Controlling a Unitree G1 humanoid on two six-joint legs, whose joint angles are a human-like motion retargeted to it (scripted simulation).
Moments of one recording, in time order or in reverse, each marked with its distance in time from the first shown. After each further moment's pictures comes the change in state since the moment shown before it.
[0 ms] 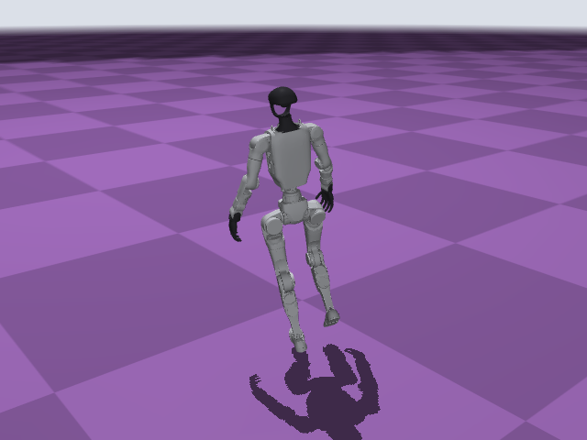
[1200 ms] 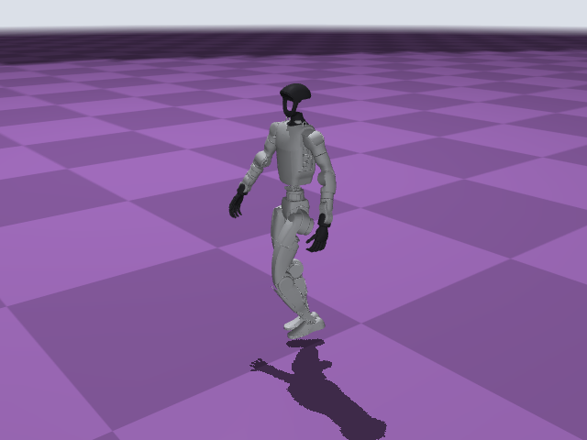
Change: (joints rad) left arm 0.167 -0.043 0.133 -0.100 -0.085 -0.012 -0.078; right arm -0.187 -0.119 0.027 0.192 0.017 0.046 0.010; waist 0.063 -0.074 0.136; left_leg -0.416 -0.025 0.203 0.804 -0.138 0.190; right_leg 0.462 -0.053 -0.065 -0.935 -0.062 0.073
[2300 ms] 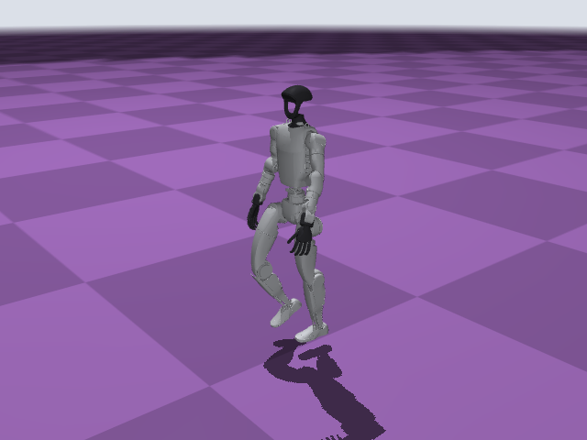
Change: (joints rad) left arm -0.550 0.111 -0.236 0.284 0.208 0.049 0.147; right arm 0.280 0.145 0.004 -0.214 -0.041 0.010 -0.013; waist -0.198 0.124 -0.090; left_leg 0.402 0.048 -0.118 -0.841 0.199 -0.197; right_leg -0.539 0.058 0.058 0.789 0.041 -0.095
